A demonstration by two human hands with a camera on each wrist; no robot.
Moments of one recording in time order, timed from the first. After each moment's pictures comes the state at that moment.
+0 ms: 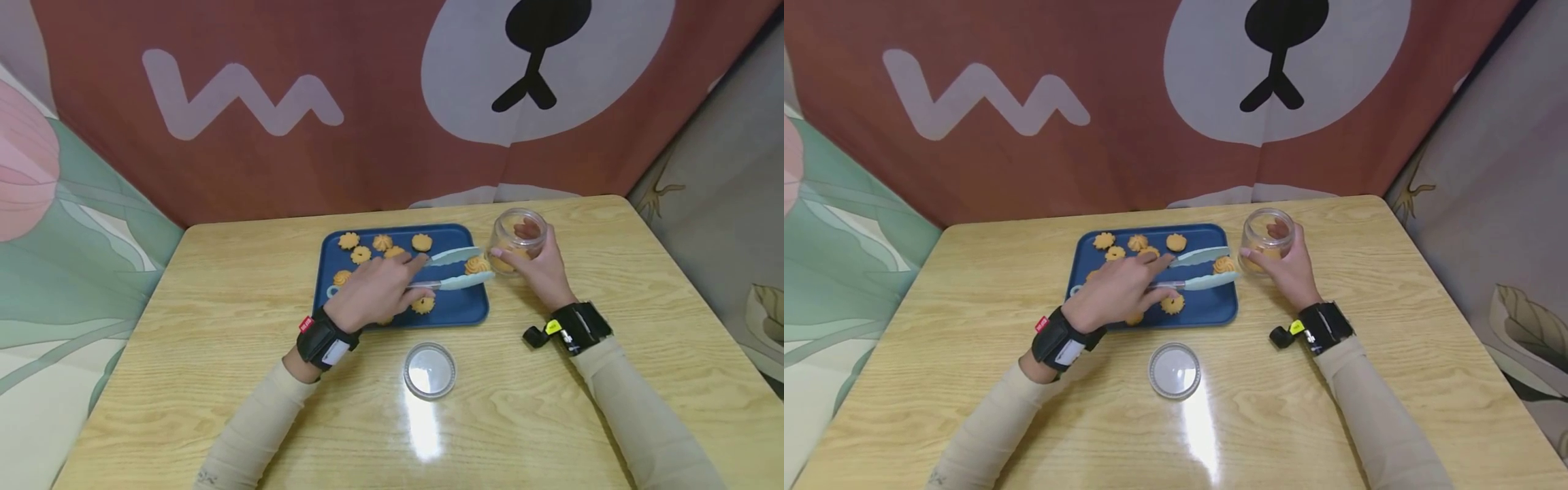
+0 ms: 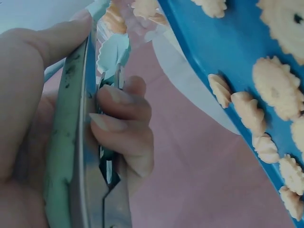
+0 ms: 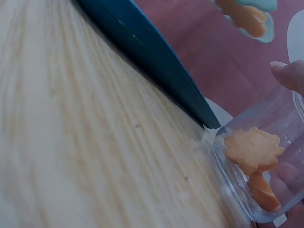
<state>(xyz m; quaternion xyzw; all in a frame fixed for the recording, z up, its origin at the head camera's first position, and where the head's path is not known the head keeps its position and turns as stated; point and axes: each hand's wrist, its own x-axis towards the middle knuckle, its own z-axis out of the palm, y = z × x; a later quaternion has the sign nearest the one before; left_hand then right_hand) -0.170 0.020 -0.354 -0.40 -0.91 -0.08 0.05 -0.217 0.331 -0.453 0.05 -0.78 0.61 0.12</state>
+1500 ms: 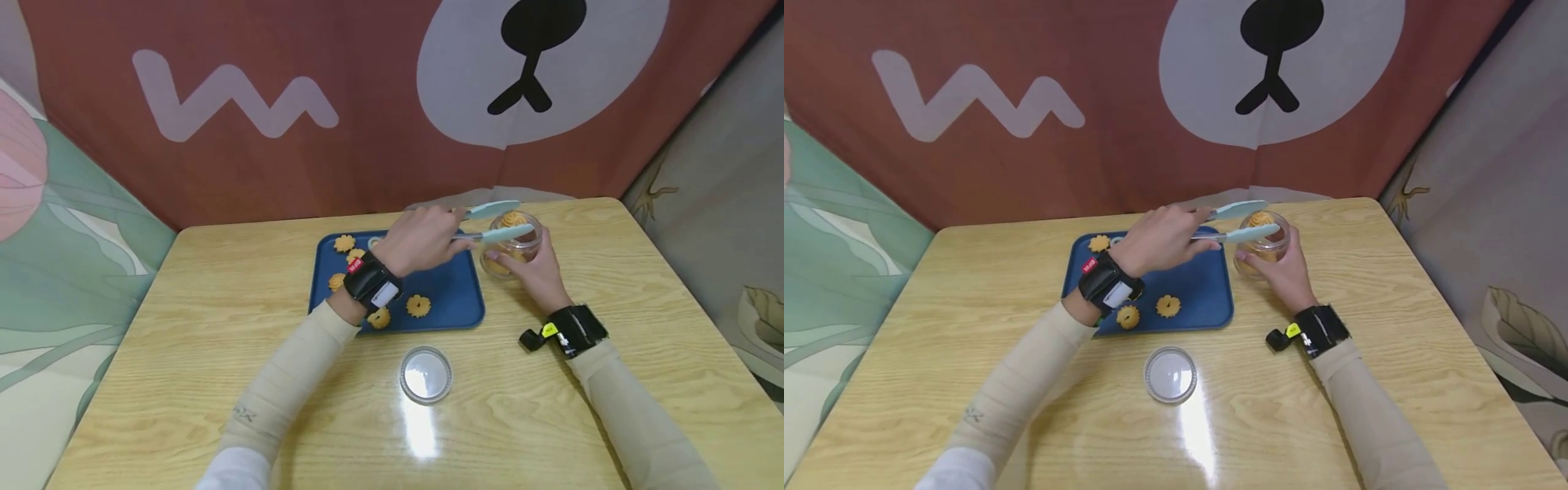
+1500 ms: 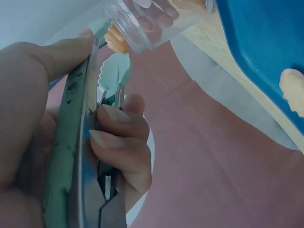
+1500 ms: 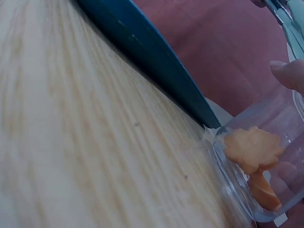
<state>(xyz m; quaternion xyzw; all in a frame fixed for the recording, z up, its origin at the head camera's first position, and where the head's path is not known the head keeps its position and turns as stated) -0.228 0.093 -0.311 -0.39 -0.92 -0.02 0.07 -0.205 0.319 -0.430 0.07 -0.75 0.65 0.11</state>
